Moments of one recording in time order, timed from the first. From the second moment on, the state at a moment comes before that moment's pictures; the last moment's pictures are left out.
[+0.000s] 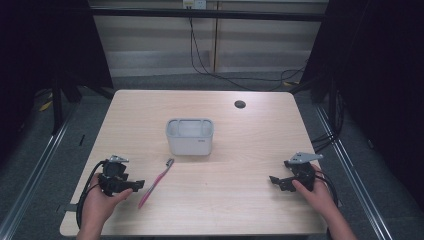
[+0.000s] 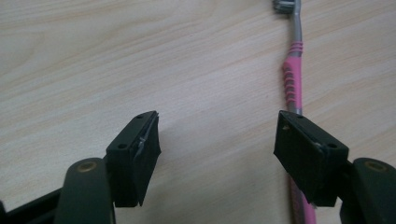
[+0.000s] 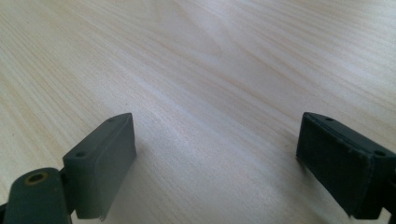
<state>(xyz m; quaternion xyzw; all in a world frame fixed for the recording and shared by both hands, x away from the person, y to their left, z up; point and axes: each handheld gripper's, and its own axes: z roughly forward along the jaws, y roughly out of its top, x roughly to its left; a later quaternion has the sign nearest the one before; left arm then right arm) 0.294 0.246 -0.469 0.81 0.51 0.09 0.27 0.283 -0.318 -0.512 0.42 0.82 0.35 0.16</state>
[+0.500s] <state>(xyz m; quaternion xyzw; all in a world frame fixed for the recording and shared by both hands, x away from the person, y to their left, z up) 0.307 0.227 -0.461 0.84 0.48 0.08 0.25 0.280 -0.317 -0.512 0.43 0.82 0.35 0.17</state>
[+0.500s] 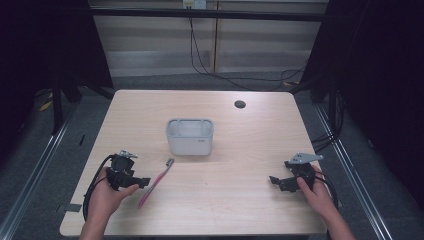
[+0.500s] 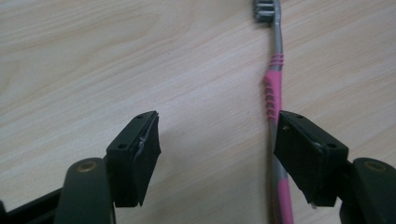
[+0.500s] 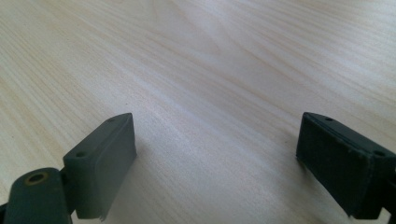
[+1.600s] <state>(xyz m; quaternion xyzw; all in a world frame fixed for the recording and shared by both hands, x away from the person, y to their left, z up) 0.340 0.167 -0.467 0.88 0.45 0.02 0.17 0.280 -0.317 -0.512 0.43 0.81 0.35 0.17</state>
